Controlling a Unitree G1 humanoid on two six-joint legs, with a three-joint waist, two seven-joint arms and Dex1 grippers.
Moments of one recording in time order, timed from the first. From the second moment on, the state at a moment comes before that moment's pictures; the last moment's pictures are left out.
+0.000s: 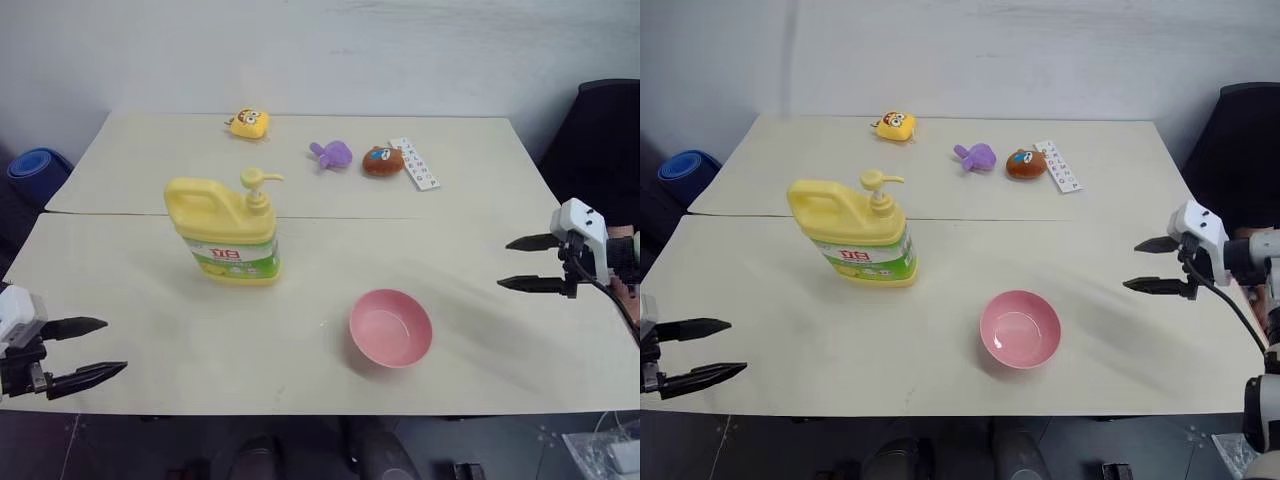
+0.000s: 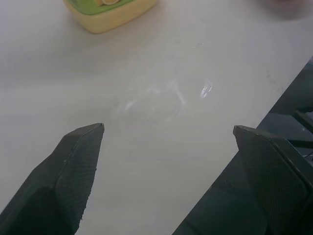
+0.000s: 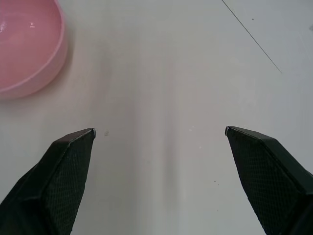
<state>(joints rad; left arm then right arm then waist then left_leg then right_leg) 0.37 1.03 0.73 -0.12 -0.48 0.47 -1.26 -0.77 -1.00 0.00 0.84 0.11 0.00 1.52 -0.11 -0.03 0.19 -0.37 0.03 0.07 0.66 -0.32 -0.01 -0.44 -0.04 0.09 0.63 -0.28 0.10</state>
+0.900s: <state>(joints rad) 0.13 1.15 0.67 -0.58 -0.93 0.86 -1.26 -0.39 -1.02 -0.08 -0.25 0.44 0.61 1.42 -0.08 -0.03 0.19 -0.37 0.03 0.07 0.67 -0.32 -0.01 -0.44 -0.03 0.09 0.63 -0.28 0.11</state>
